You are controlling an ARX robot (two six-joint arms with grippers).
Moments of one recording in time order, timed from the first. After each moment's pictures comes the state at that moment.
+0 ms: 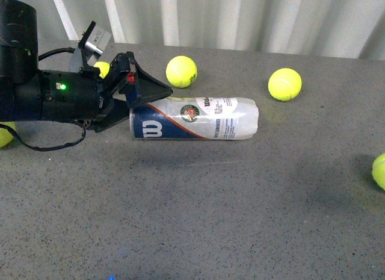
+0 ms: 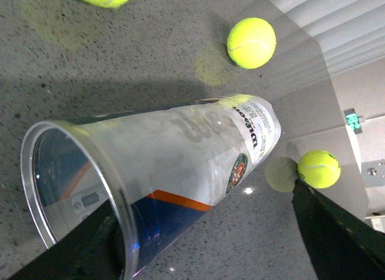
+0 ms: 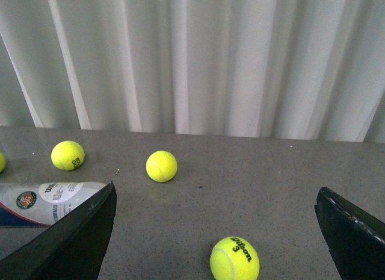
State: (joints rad) left arm -0.15 2.18 0.96 0.71 0.72 -0.44; right arm 0.00 0.00 0.01 0.00 0.00 0.00
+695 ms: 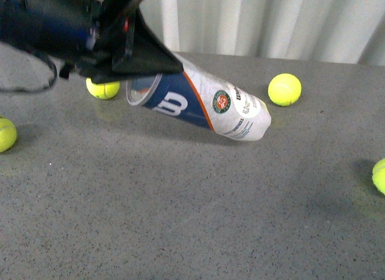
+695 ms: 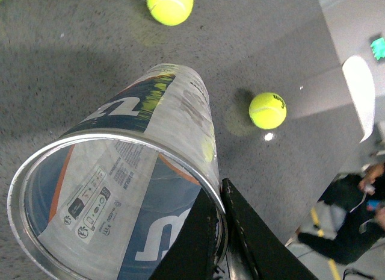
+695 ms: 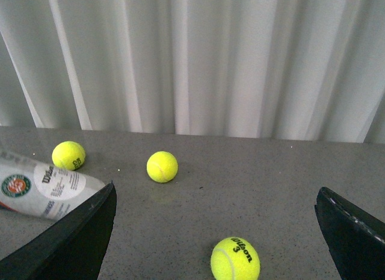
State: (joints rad) left arm -0.27 1.74 1.02 0.02 0.67 -0.23; right arm 0.00 0.00 0.01 0.00 0.00 0.00
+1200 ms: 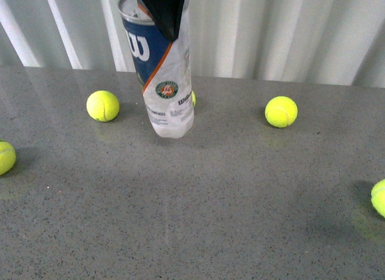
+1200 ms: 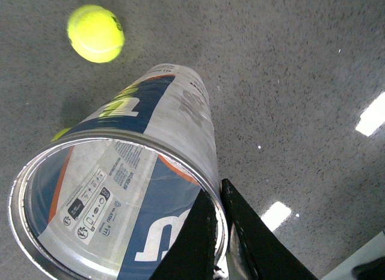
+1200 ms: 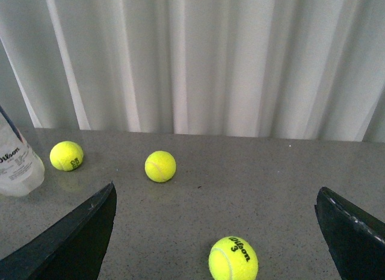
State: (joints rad) left arm -0.48 2.04 2.01 -1.13 -0.03 0.62; right arm 0.00 0.00 0.01 0.00 0.00 0.00
